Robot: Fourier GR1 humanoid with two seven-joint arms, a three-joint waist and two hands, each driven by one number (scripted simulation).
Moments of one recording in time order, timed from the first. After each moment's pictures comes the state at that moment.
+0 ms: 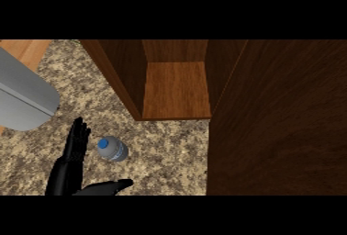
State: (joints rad) left arm 0.21 0.24 -0.30 -1.76 0.10 0.42 -0.09; right arm 0.60 -0.15 -0.17 -2.40 -0.41 0.39 0.06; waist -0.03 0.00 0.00
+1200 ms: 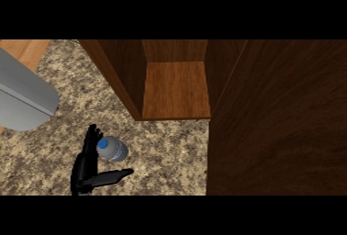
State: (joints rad) left arm 0.00 0.11 -0.09 -1.04 0.27 0.15 -0.53; right arm 0.73 -0.19 -0.21 -2.38 -0.49 0.48 -0.05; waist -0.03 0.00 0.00
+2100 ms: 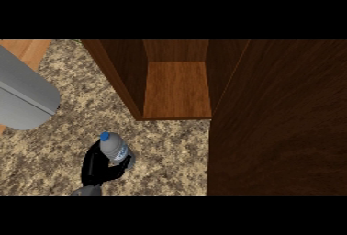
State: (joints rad) left arm -0.16 0.06 0.00 -0.72 0.37 -0.17 -0.76; right arm 0.79 -0.23 -0.26 -2.37 -0.54 0.49 -0.10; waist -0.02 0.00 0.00
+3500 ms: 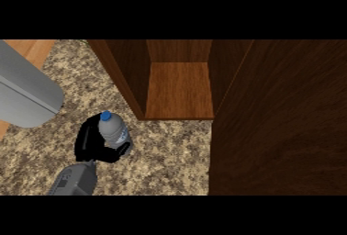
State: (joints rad) left arm -0.22 0.12 -0.03 -0.99 0.38 -0.15 -0.55; right arm 0.85 -0.27 -0.32 -2.36 -0.61 0.51 -0.17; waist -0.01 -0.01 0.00
